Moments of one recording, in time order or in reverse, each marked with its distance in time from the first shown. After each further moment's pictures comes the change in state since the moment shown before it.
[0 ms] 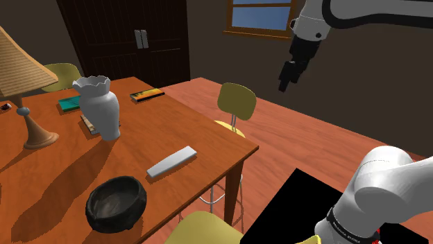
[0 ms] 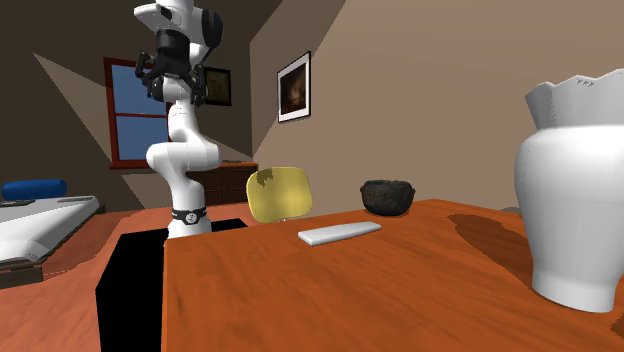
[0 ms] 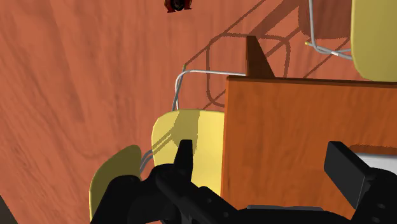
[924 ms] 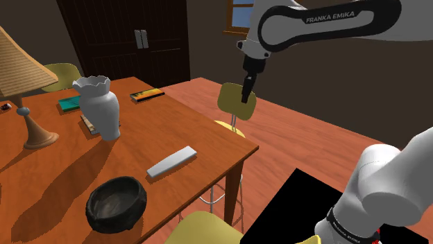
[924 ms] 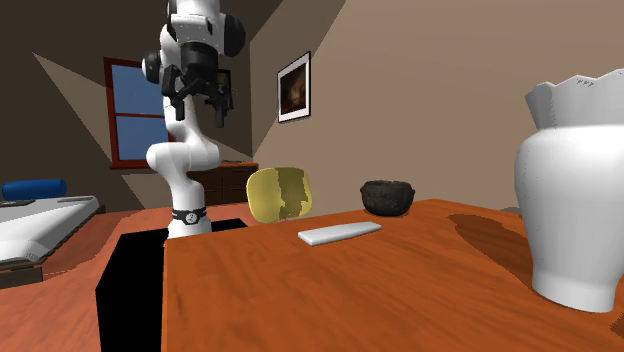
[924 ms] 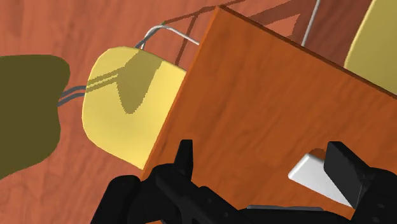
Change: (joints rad) arm 0.152 0.393 -0.047 0.120 0.025 0.236 -0.316
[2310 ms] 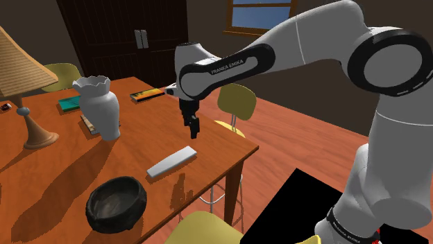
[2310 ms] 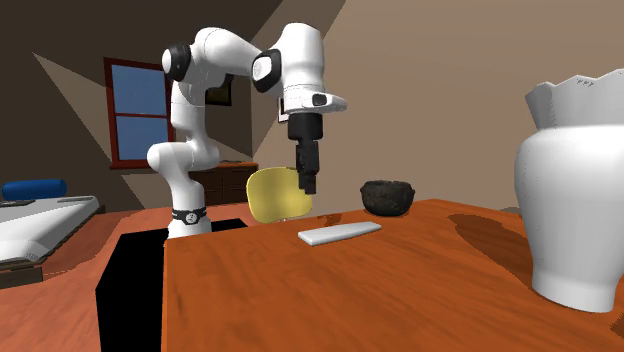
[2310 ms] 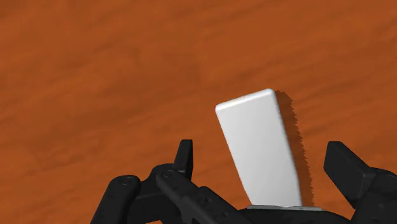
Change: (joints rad) arm 0.174 0.611 0.099 0.339 0.066 0.181 -0.512
